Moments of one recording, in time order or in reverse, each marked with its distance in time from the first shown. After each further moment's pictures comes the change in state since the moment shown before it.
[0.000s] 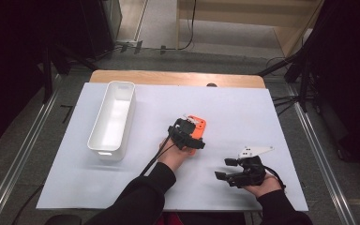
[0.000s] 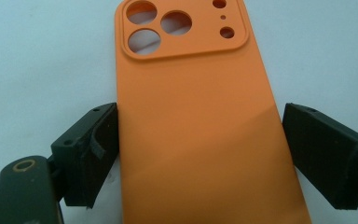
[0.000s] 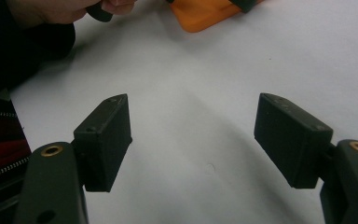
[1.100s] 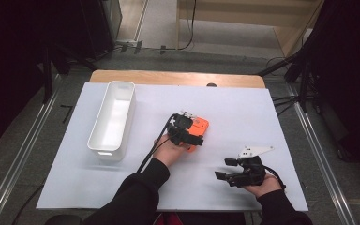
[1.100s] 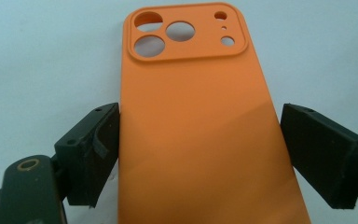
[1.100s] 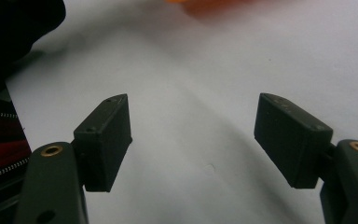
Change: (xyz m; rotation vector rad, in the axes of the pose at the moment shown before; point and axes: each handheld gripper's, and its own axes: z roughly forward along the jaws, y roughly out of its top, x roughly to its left) left arm 0.016 0.012 -0.023 -0.003 -0.154 -0.019; right arm 0.000 0.000 0.000 -0.002 0.002 0.001
